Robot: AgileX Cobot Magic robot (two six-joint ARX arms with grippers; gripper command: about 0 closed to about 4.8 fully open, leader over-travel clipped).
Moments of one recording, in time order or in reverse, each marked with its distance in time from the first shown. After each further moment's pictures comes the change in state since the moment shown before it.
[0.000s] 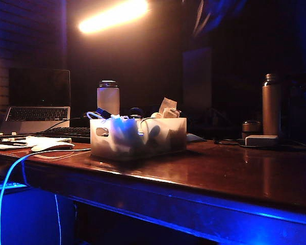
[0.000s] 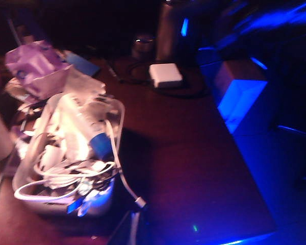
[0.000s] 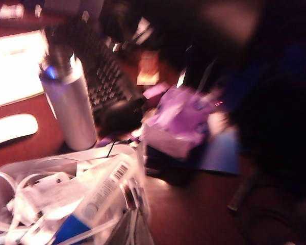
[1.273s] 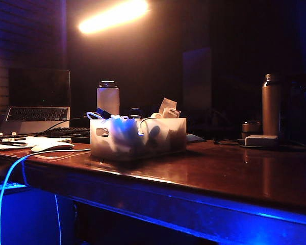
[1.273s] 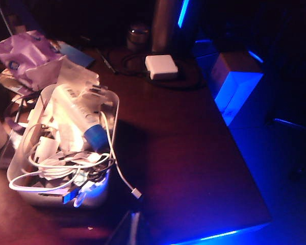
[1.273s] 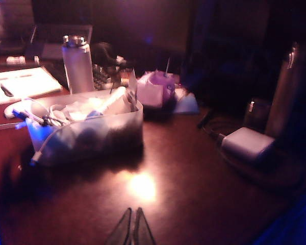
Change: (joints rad) left arm 0.000 0.001 0.000 -0.037 0.006 0.016; right arm 0.000 -1.642 -1.423 0.136 0.129 0.113
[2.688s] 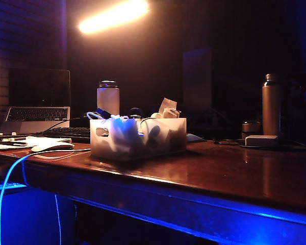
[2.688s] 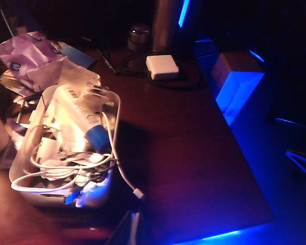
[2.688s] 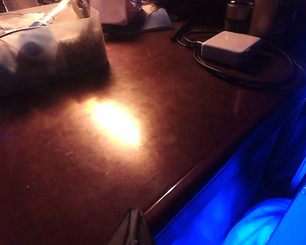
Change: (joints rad) left arm 0.000 -0.001 0.000 0.003 -0.004 0.004; right arm 0.000 0.017 -0.237 0.030 0.123 0.069
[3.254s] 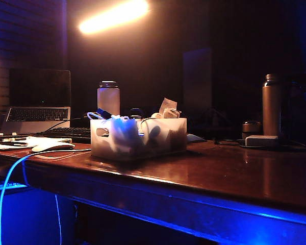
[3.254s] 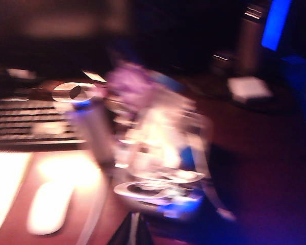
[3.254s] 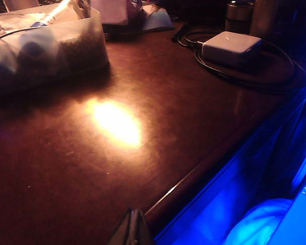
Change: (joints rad) left arm 0.043 -0.103 -0.066 0.139 -0.295 0.030; right arm 0.000 0.000 0.000 0.000 0.000 0.000
